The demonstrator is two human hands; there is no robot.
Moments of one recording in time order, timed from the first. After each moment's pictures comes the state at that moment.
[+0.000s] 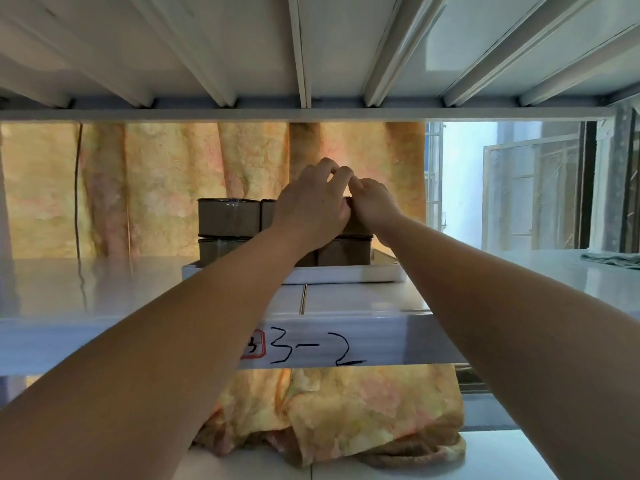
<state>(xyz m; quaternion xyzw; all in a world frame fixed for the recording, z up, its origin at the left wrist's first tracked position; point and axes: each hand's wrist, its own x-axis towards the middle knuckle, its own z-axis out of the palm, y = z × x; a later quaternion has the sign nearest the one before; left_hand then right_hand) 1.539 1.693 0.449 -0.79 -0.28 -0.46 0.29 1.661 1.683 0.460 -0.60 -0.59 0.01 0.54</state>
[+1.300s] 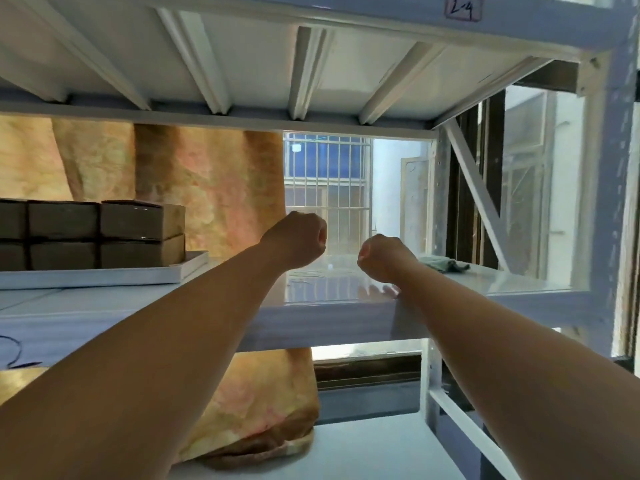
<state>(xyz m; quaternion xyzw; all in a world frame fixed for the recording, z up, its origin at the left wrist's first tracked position) 1.805 1.571 0.431 -0.89 -0.31 -0.33 0.09 1.971 1.537 0.403 -0.79 -0.54 -0.12 0.27</state>
